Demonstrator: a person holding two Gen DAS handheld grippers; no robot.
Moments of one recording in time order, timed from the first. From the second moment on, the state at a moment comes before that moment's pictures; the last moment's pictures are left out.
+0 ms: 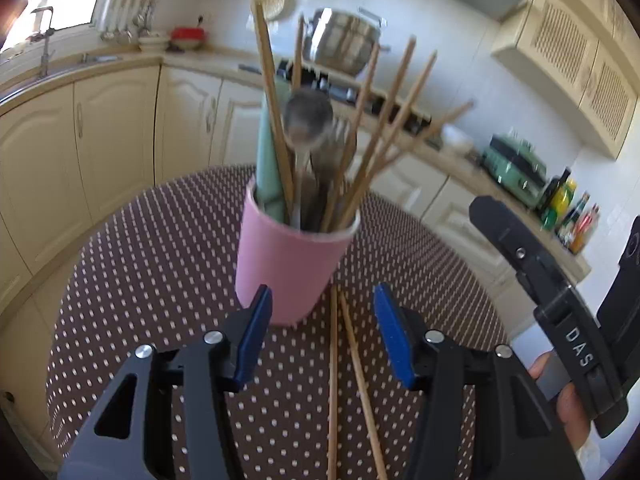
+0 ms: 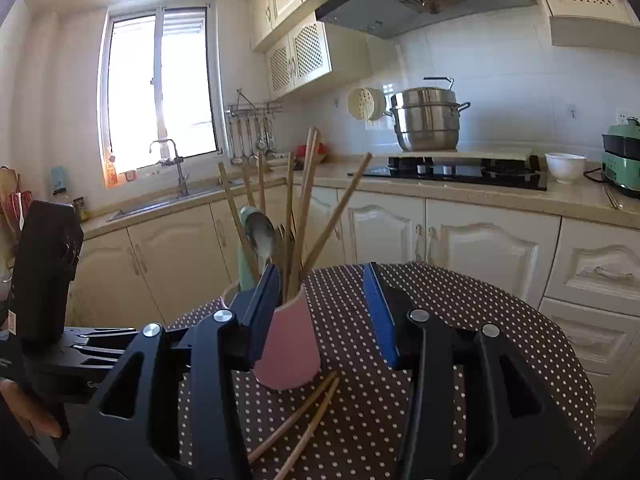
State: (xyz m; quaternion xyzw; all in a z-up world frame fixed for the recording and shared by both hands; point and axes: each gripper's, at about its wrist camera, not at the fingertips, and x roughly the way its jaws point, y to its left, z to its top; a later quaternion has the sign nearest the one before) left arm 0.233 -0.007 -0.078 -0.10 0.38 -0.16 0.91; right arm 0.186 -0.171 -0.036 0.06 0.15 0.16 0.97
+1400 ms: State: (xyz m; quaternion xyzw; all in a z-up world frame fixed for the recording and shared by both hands) left arm 0.231 -0.029 -0.146 -0.04 0.56 -0.09 0.82; right arm 0.222 -0.131 -0.130 -0.04 0.52 0.18 0.84
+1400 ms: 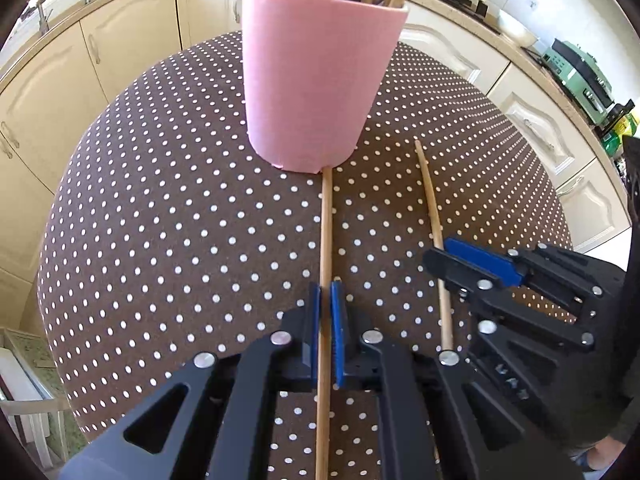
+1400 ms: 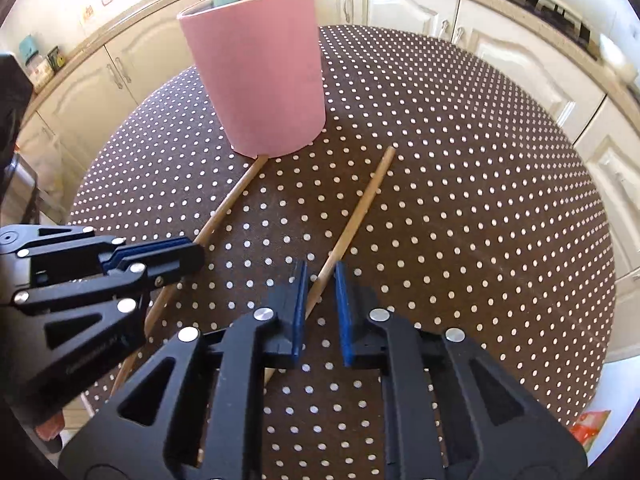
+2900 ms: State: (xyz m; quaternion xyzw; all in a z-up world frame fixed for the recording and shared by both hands) left arm 0.233 0.015 0.021 -0.15 0.04 -0.14 0.98; right arm 0.250 -0.152 0.016 0.16 0.05 0.29 0.94
